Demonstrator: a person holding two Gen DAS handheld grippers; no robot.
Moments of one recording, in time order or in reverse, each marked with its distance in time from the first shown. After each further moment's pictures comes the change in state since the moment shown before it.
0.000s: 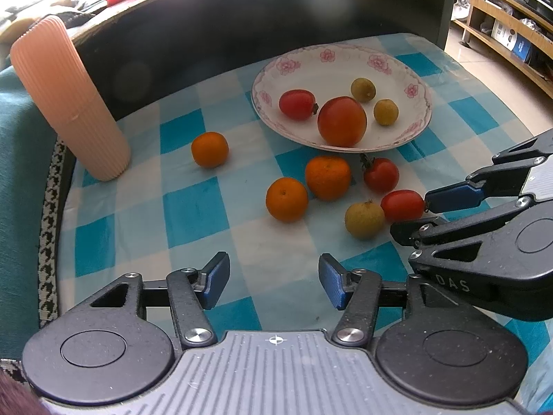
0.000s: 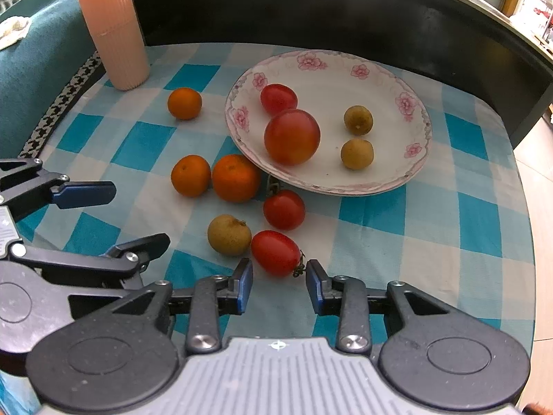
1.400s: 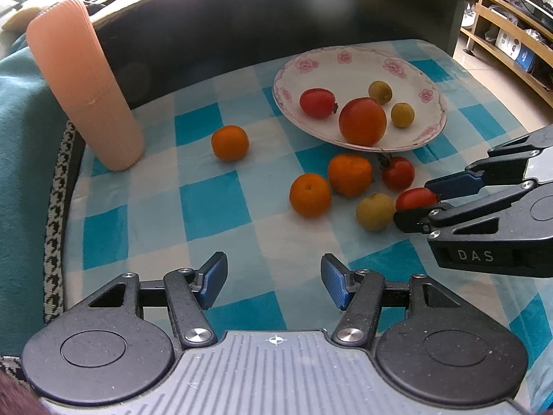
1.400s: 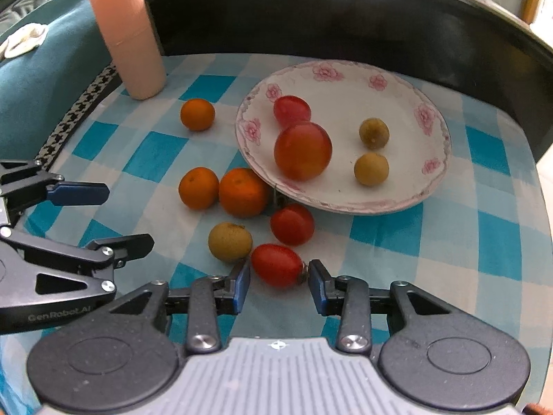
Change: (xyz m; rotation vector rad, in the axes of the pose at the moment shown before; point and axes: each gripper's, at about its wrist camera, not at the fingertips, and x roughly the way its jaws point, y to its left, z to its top) left arm 0.001 0.019 -0.003 -0.032 -0.001 -0.020; right arm 0.007 -0.007 0.002 -0.034 -0.060 0.084
